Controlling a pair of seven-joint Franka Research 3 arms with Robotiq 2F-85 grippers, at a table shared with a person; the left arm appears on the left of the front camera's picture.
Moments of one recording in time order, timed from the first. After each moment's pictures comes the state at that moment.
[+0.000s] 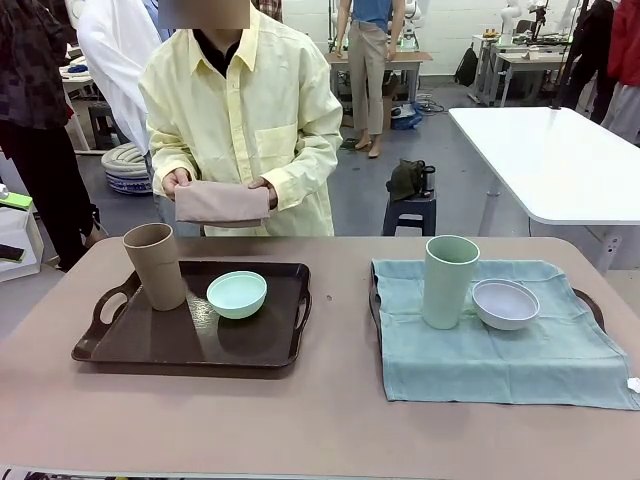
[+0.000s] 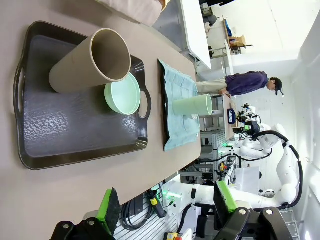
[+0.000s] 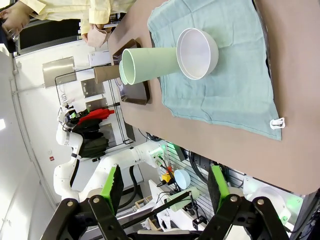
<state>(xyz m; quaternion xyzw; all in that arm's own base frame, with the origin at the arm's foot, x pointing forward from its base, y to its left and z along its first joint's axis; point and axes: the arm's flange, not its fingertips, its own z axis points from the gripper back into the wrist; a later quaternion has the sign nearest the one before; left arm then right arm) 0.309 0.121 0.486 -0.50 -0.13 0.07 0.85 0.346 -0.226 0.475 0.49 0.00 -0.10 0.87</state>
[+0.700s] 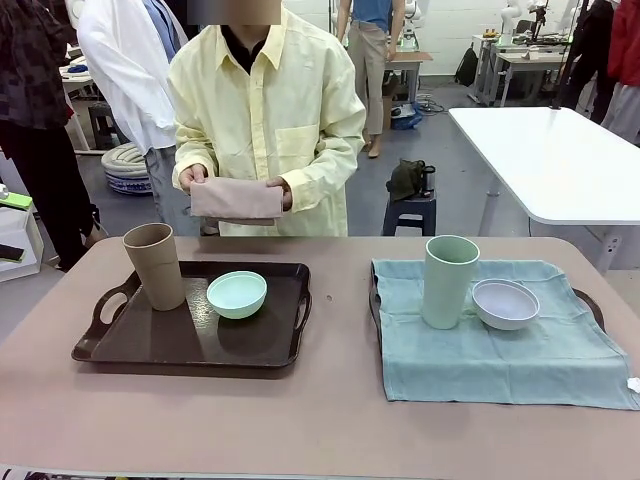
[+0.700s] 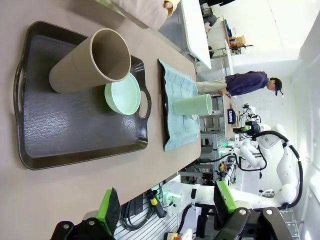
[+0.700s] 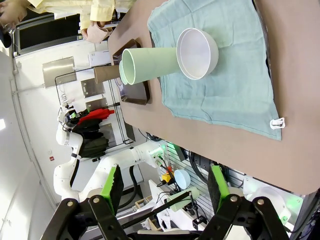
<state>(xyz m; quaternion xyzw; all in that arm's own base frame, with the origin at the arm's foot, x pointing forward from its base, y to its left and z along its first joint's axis) 0.309 0.121 0.486 -0.50 -0.13 0.07 0.85 0.346 -0.226 0.475 0.49 0.00 -0.10 0.87</state>
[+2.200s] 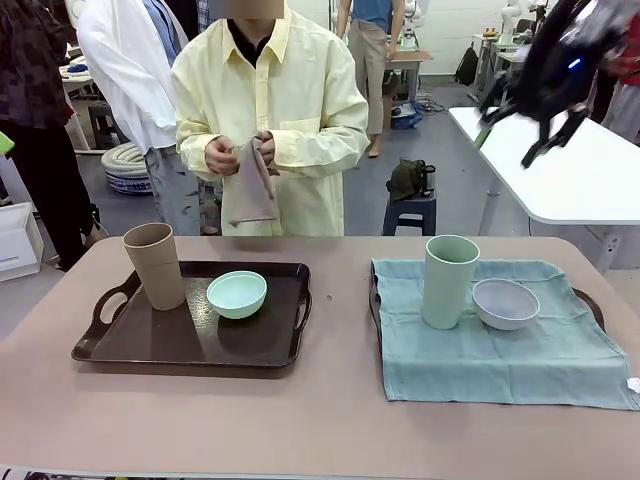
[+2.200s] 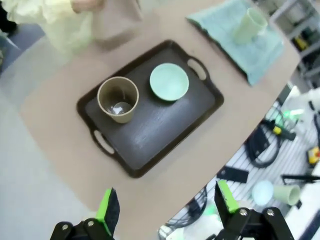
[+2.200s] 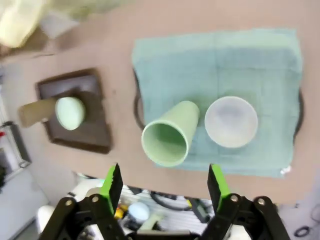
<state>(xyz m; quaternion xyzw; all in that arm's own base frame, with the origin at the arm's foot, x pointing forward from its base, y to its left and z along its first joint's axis) 0.330 0.045 0.662 -0.15 -0.18 -0.31 0.92 0.543 0.094 0.583 0.17 0.01 -0.06 0.98</state>
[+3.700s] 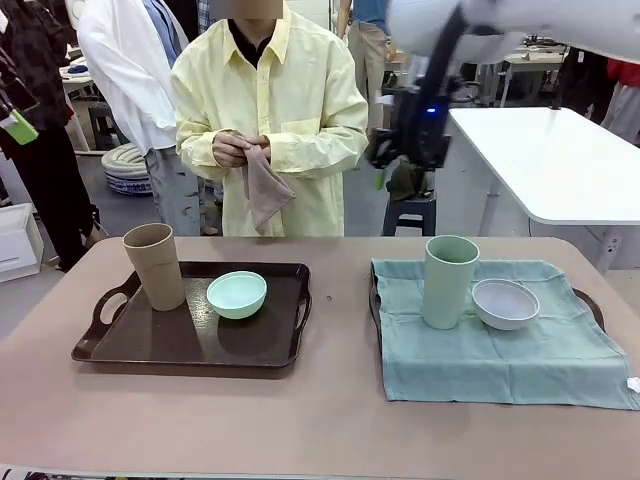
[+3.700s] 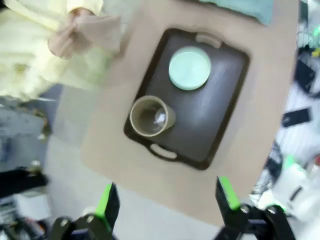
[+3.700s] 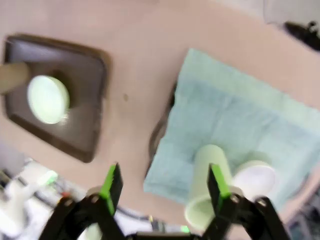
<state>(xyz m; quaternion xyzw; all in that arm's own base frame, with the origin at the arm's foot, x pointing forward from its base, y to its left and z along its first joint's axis) 0.363 -0.011 0.685 0.01 -0.20 -0.55 0.81 0.598 0.294 0.523 0.07 0.03 0.16 0.98</state>
